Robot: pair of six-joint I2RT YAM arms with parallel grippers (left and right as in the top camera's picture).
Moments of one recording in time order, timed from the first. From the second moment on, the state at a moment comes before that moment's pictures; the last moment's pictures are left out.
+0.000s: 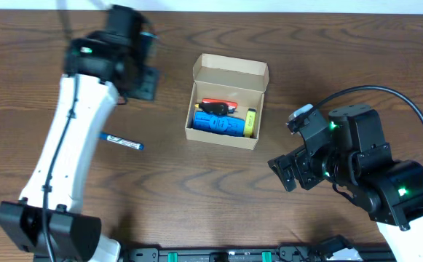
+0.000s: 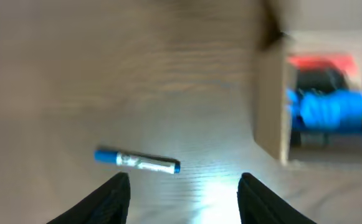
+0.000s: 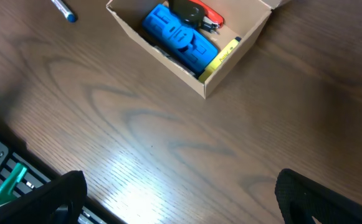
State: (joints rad) left arm -0.19 1.69 1.76 -1.27 -0.04 -0.11; right arm 0.35 1.02 1.25 -1.23 -0.21 -0.08
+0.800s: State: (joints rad) left arm 0.06 1.69 1.12 -0.80 0.07 -0.80; right arm 0.35 1.02 1.25 -1.23 -0.21 -0.08
